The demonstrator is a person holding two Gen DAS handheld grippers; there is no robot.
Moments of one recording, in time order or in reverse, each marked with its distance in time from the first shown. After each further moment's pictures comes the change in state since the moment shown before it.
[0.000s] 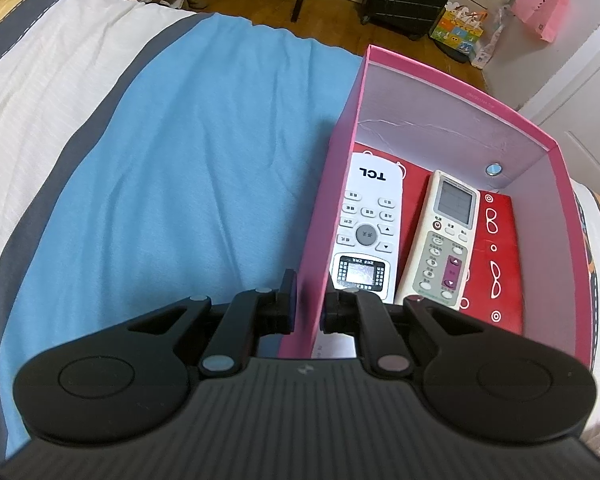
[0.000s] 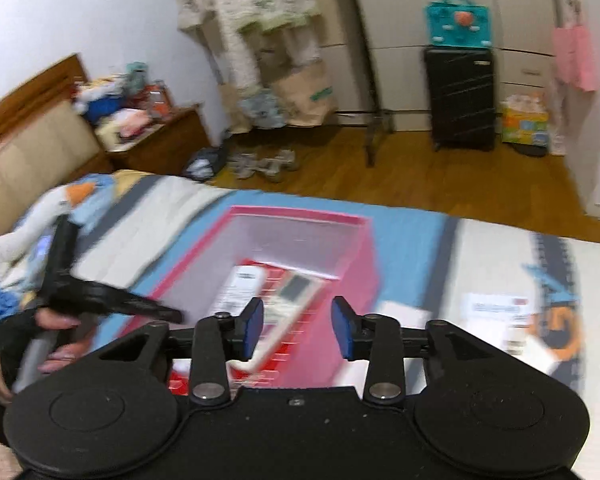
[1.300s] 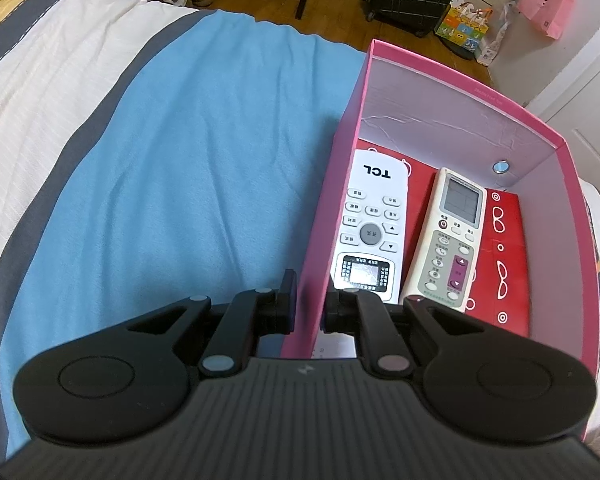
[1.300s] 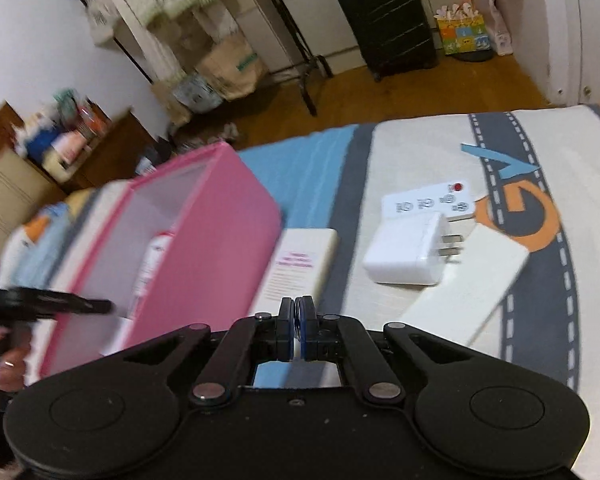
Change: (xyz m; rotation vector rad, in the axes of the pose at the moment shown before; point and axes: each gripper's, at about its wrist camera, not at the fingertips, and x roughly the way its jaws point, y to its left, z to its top) left arm 0.005 -0.003 0.000 -0.001 0.008 0.019; right arm 0.038 -0.080 -0.054 0.270 0.060 0.080
